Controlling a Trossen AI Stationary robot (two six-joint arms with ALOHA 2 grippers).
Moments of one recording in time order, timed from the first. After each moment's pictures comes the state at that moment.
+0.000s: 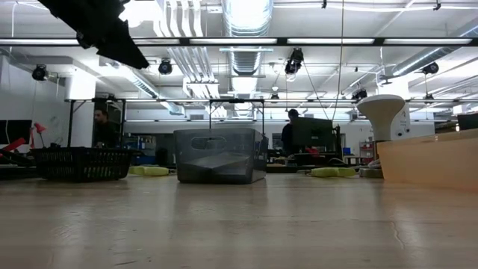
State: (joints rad) left arm -0.30 0.93 0.77 -0.64 -0.87 -0.46; right arm 0.52 1.94 1.75 -0.70 0.83 0.27
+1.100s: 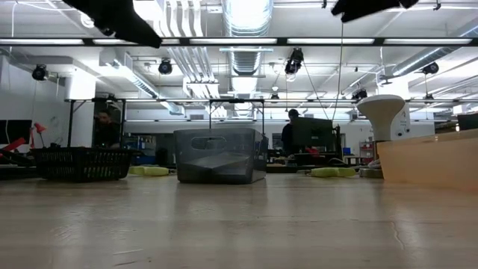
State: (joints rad) left arm -0.29 0.91 0.77 -0.39 -0.74 -0.14; right arm 0.61 1.37 1.14 -0.88 1.10 0.88
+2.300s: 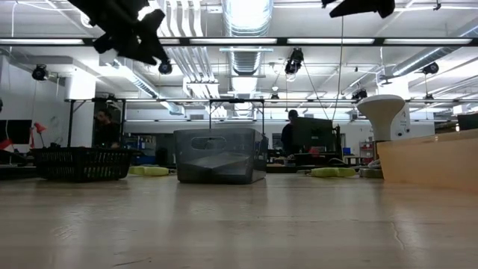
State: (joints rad) left arm 0.10 0.90 0.80 -0.36 -0.79 -0.34; right arm 0.28 0.99 0.99 -0.49 0.81 0.43
